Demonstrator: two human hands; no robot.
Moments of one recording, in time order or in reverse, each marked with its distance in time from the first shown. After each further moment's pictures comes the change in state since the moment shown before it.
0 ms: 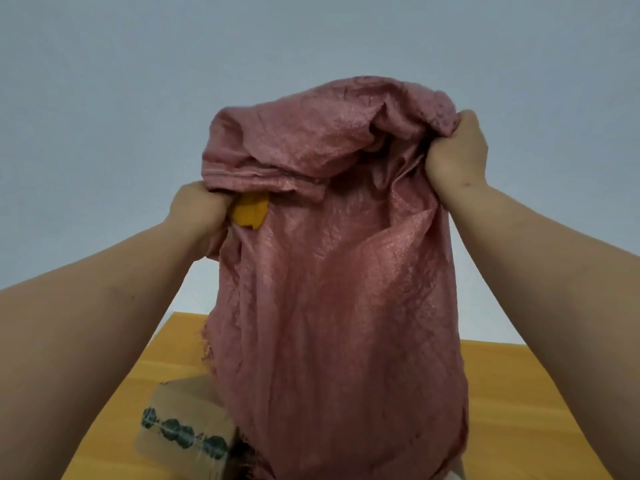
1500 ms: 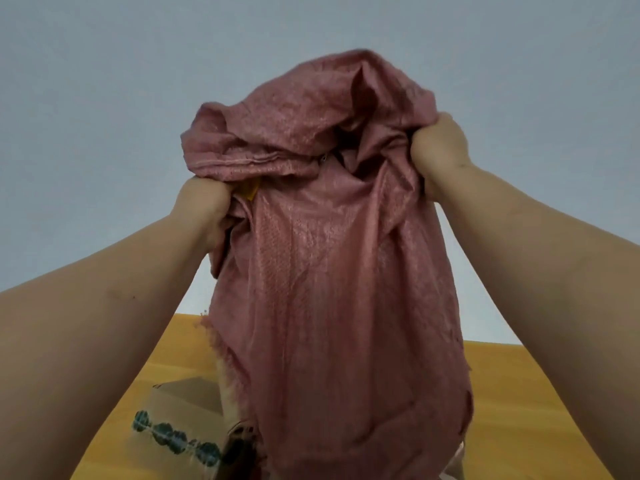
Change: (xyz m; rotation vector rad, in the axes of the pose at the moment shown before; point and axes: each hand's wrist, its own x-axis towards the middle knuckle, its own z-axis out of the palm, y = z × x) left_hand 0.000 0.018 0.011 -0.358 -0.088 -0.155; right_hand 0.010 -0.019 0.016 0.068 -0.099 0.166
